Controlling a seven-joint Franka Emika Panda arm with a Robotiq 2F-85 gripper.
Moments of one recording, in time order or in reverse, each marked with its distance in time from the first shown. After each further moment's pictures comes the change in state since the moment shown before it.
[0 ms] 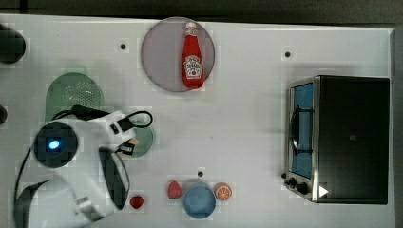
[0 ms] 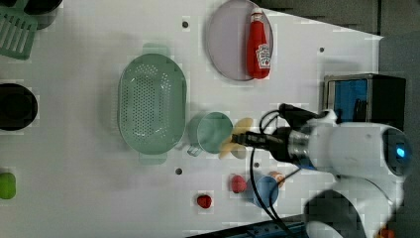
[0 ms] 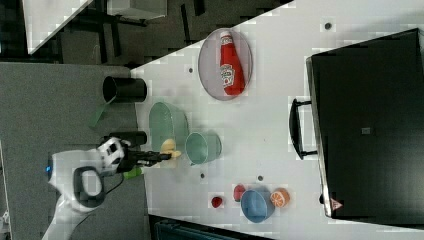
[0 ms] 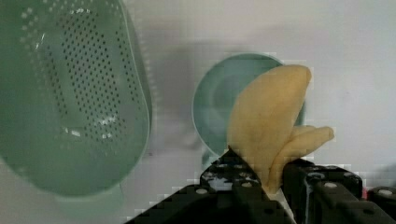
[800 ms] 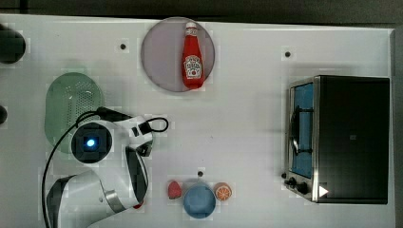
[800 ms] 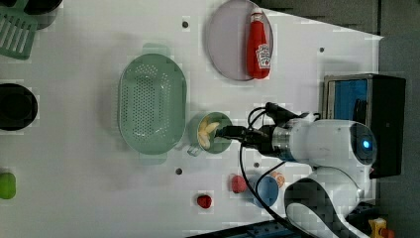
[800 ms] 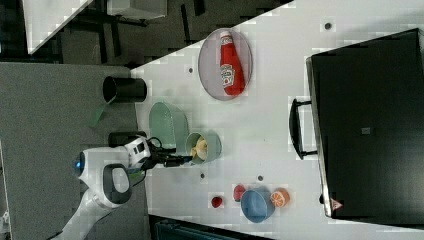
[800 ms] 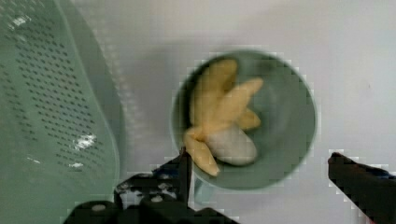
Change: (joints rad) arm -0.015 0.061 -0.016 -0.082 0.003 0.161 0.027
